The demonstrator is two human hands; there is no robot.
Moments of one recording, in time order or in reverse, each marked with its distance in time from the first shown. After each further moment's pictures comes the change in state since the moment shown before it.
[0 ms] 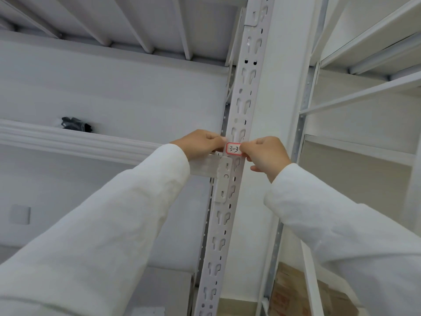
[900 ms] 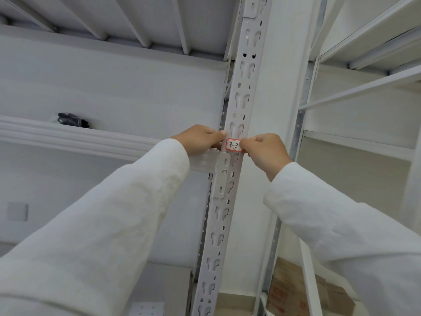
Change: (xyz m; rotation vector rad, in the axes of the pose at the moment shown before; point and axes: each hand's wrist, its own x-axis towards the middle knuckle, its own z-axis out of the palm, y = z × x) left_hand 0.008 -0.005 0.001 0.018 0.008 -0.038; right_hand -0.007 0.003 0.000 0.023 0.010 -0.048
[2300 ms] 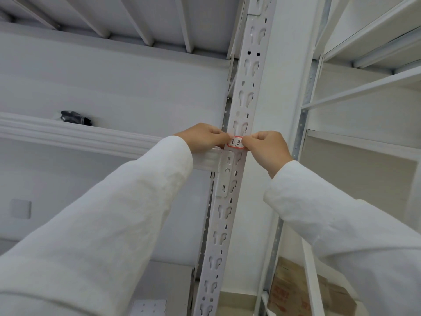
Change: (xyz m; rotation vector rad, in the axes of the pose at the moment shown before) left_hand 0.000 0.000 -0.002 0.037 -0.004 -0.008; right_hand -0.001 -0.002 0.002 -0.002 0.011 -0.019
